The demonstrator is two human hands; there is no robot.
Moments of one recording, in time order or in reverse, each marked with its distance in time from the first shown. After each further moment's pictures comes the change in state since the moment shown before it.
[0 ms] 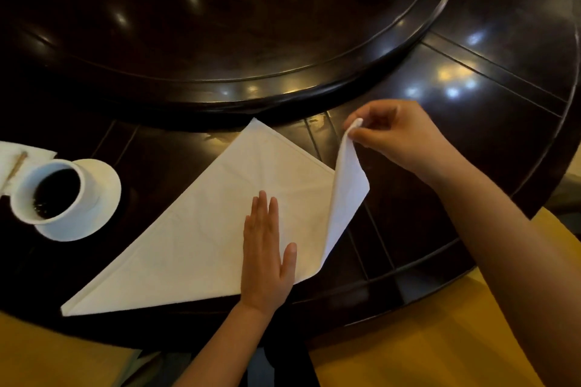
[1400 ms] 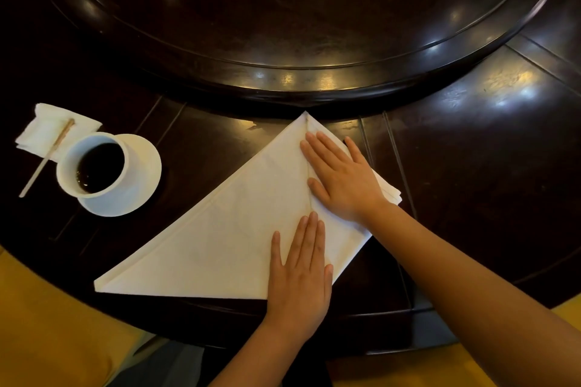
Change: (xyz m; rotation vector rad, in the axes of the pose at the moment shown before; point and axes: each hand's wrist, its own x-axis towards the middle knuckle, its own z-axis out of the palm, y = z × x) left_hand -0.012 -0.004 0.002 0.530 -0.309 0.013; right_hand 0.055 0.091 0.146 -0.916 -0.249 -0.432
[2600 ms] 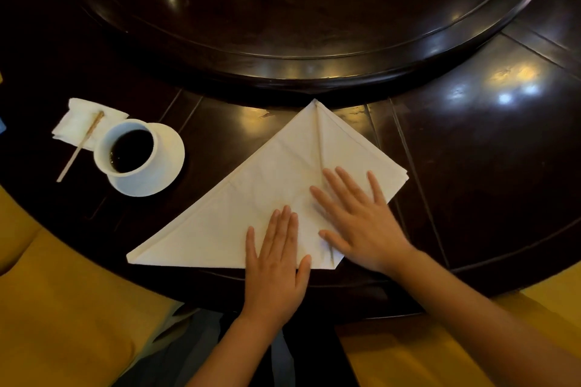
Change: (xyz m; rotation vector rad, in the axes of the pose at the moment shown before) left_hand -0.046 -0.049 -0.002 -0.084 0.031 -0.090; right_hand -0.091 -0.055 -0.002 -0.053 -0.036 -0.006
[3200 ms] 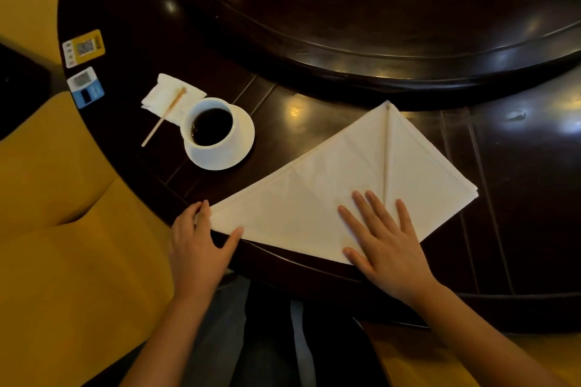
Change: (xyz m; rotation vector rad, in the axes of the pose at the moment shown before) left_hand -0.043 -0.146 -0.053 -0.078 0.171 -0.590; right_hand -0.001 -0.054 0.020 0.036 -0.048 -0.013
